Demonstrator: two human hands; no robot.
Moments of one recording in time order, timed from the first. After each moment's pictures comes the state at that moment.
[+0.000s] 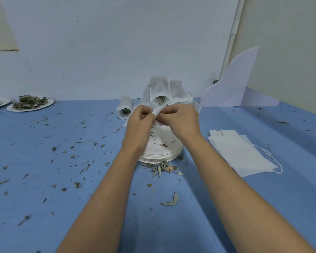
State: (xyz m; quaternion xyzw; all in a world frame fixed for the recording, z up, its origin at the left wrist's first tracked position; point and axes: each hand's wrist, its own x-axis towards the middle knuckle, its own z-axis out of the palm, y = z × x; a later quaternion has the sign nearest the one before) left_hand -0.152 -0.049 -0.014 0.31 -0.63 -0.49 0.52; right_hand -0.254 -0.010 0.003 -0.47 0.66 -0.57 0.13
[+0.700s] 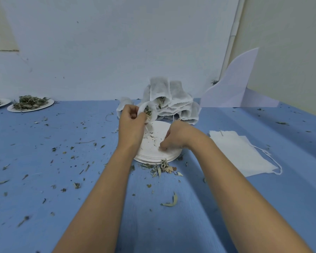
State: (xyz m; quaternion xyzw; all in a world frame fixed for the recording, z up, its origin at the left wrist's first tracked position) left_hand -0.147 -0.061 -0.017 0.36 -0.57 -0.47 0.56; right_hand -0.258 -0.002 0.009 -0.55 0.81 -0.11 0.17
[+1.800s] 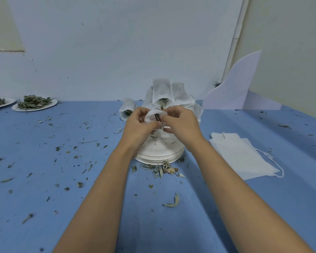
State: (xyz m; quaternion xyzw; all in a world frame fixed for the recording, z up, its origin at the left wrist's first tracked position) left_hand -0.141 -0.061 -0.019 0.28 -0.62 -0.55 0.48; right_hand -0.255 -0.007 0.001 -0.48 0.62 -0.58 0.21
